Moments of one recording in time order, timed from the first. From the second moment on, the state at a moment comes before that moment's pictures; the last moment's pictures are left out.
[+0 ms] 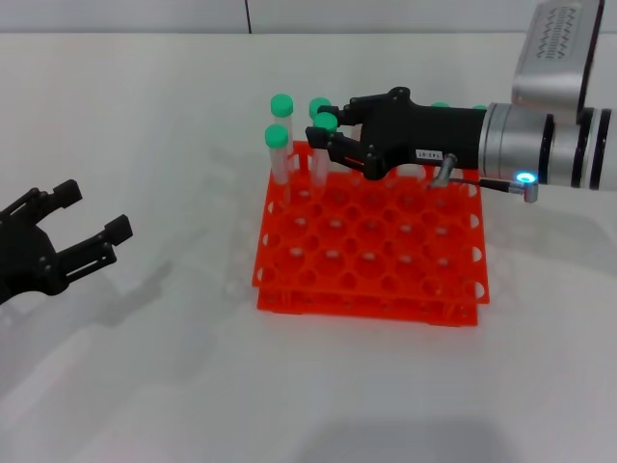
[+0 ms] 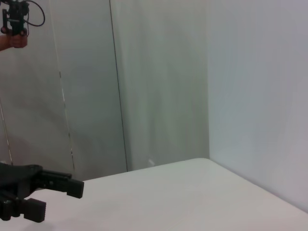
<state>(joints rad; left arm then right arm) -0.04 -2.08 0.93 0.84 1.46 1.42 -1.22 0.82 2.03 -1.51 -0.32 -1.07 -1.09 1.07</state>
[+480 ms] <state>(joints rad) -0.05 -2.08 0.93 0.82 1.46 1.42 -1.22 0.82 2.03 -1.52 -0.33 -1.07 -1.06 1.08</state>
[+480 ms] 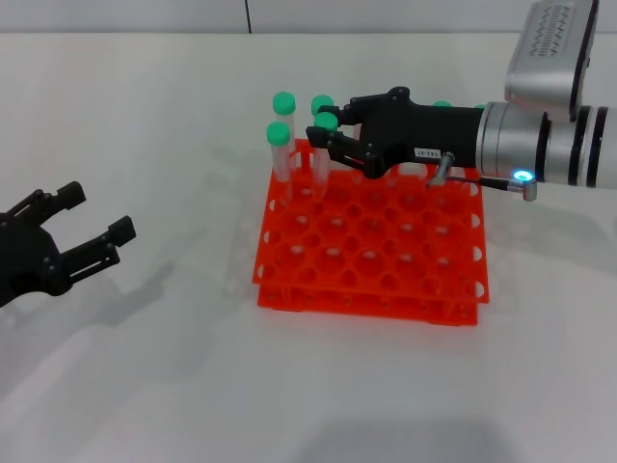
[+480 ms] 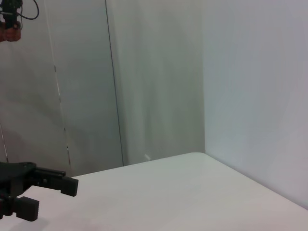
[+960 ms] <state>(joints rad) -0.05 -2.08 0.93 0.81 1.46 1.42 -1.21 0.83 2.03 -1.56 -0.34 -1.07 -1.04 1.10</state>
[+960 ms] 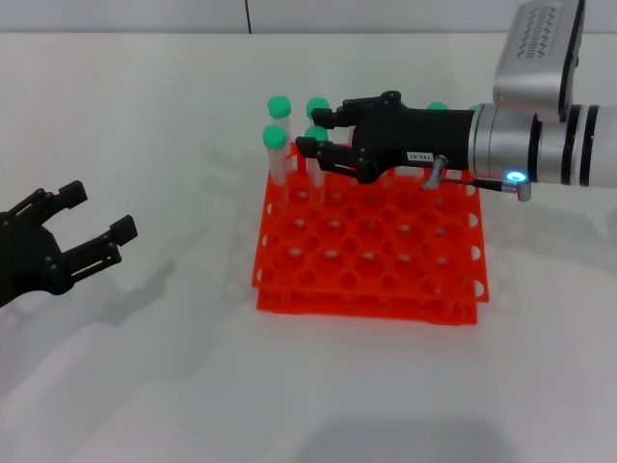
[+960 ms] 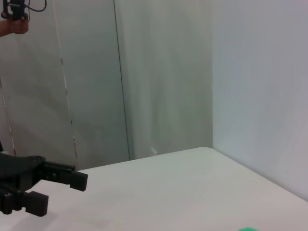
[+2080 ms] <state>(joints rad) -0.16 -2.02 0.89 0.81 1.60 1.55 -1.34 0.51 1.90 -1.30 -0.51 -1.35 -1.46 1.11</state>
